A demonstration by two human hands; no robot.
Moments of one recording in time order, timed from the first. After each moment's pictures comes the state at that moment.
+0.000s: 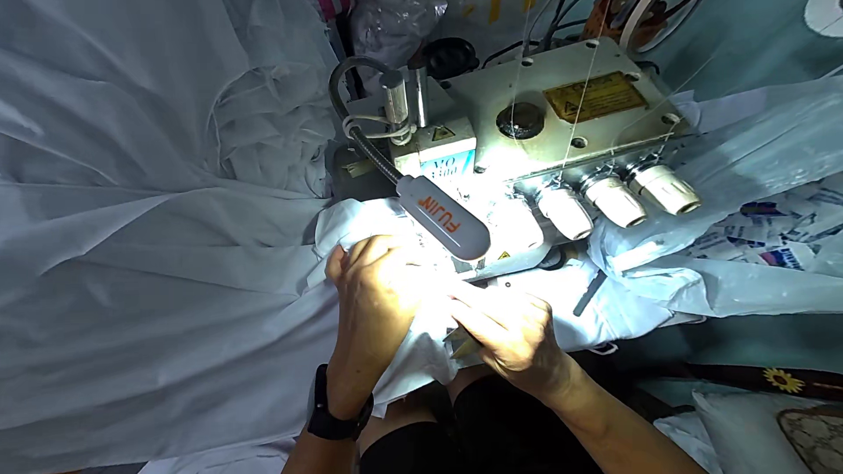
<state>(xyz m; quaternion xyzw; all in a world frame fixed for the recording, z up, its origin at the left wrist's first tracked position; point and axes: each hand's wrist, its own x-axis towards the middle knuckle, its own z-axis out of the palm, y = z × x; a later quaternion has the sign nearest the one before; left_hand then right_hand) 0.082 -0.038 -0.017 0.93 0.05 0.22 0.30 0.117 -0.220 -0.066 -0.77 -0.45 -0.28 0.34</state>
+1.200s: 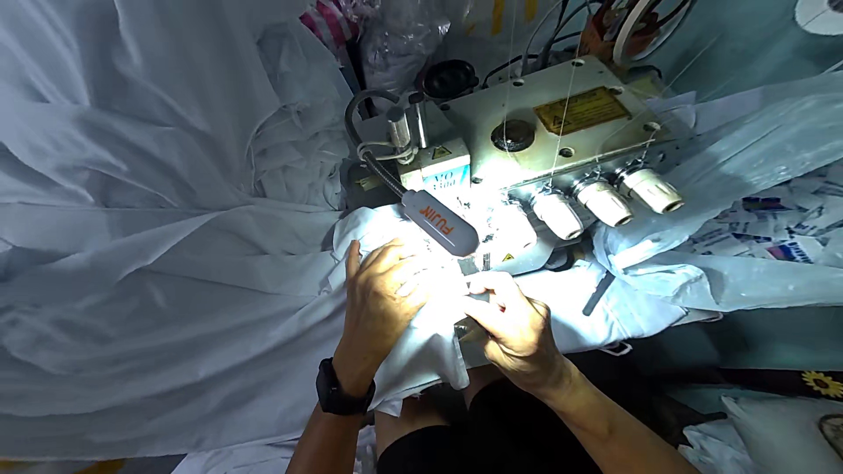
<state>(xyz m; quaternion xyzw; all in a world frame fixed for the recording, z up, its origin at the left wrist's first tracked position) 0.082 -0.019 -0.029 0.93 -0.04 0.23 0.28 0.109 -0.212 -0.072 -0.77 -0.37 -0.23 0.46</state>
